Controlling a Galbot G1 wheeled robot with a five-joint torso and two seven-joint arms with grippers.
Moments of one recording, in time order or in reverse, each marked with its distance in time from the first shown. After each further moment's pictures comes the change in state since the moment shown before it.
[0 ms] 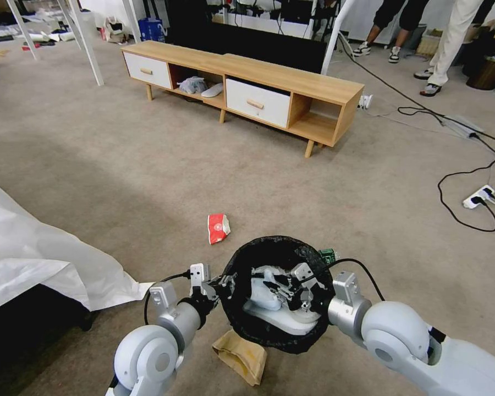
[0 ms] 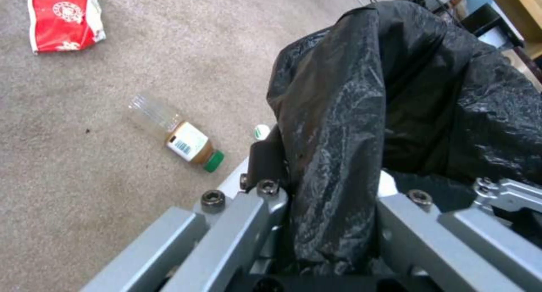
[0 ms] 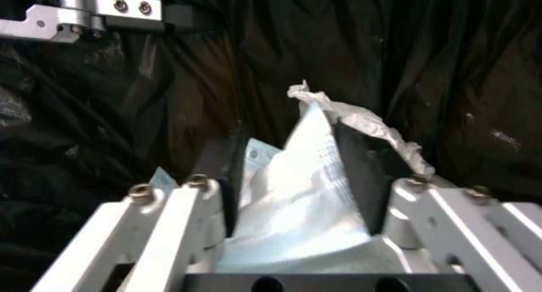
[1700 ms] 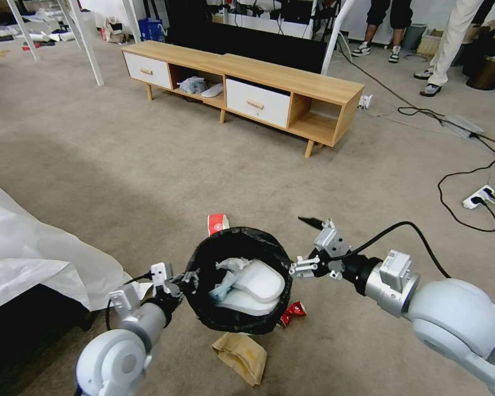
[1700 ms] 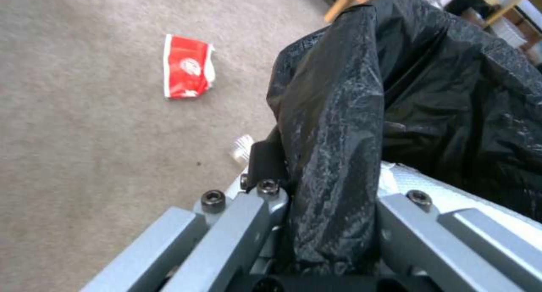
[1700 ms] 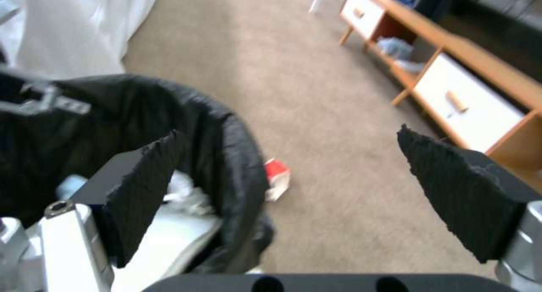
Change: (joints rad) left arm 0.077 0.037 -0.199 -0.049 -0.047 -0.041 -0.040; right arm -0.079 -0.186 0.297 0.194 -0.201 0.190 -0.068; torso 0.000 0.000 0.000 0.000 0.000
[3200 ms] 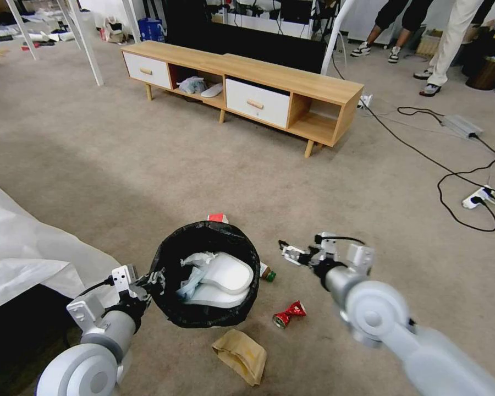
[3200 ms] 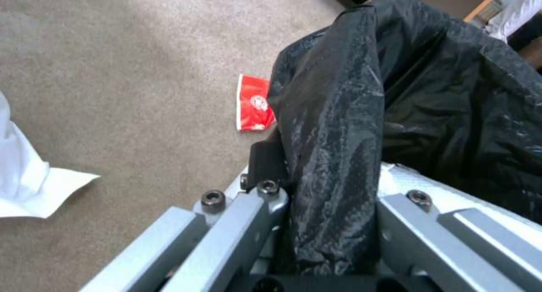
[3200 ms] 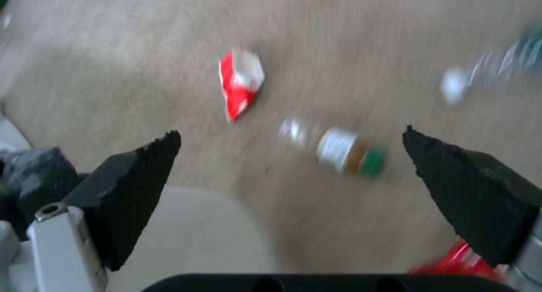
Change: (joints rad) left arm 0.083 0.004 -0.107 -0.080 0.019 -0.046 -0.080; right arm 0.214 0.526 -0.264 -0.305 0.900 0.003 0.897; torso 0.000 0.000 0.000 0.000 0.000
